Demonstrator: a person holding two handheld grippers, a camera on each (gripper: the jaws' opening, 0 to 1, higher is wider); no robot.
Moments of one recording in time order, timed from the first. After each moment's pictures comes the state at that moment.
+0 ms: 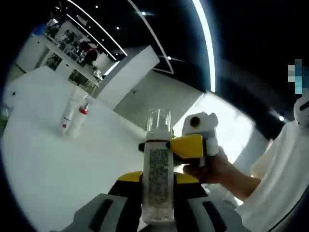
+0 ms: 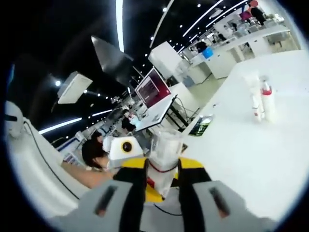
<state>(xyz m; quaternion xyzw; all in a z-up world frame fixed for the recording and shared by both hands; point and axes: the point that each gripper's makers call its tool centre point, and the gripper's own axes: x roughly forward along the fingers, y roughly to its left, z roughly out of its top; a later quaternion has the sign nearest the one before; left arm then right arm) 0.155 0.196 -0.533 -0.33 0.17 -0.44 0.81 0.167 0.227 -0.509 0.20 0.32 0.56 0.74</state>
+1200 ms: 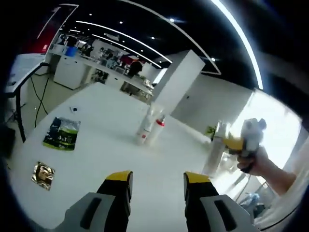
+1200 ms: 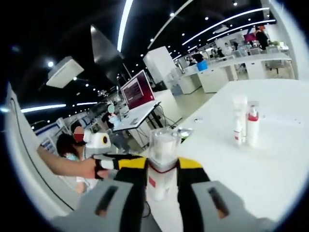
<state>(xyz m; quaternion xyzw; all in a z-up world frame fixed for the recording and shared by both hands) 0.190 0.363 -0.596 -0.23 0.22 -0.19 0.93 0.229 0.223 -0.528 0.11 0.26 0.52 0.80</state>
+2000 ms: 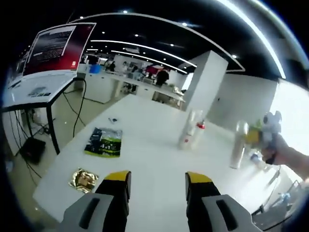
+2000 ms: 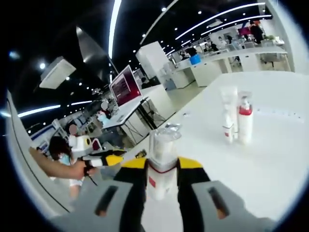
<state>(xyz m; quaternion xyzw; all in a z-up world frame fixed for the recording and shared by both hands) 0.191 0.417 -0.629 -0.16 0.21 -0.06 0.96 0.274 0.222 -0.566 0.11 0.30 0.50 0.81</state>
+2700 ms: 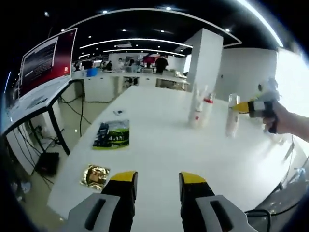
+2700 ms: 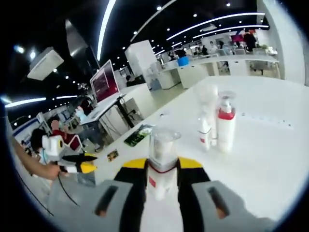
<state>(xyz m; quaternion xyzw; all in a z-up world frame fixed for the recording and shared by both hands) 0.187 0.425 -0.666 -0.07 0.27 -0.03 0.96 0.337 0.211 -0.612 0.06 0.28 0.44 0.85</state>
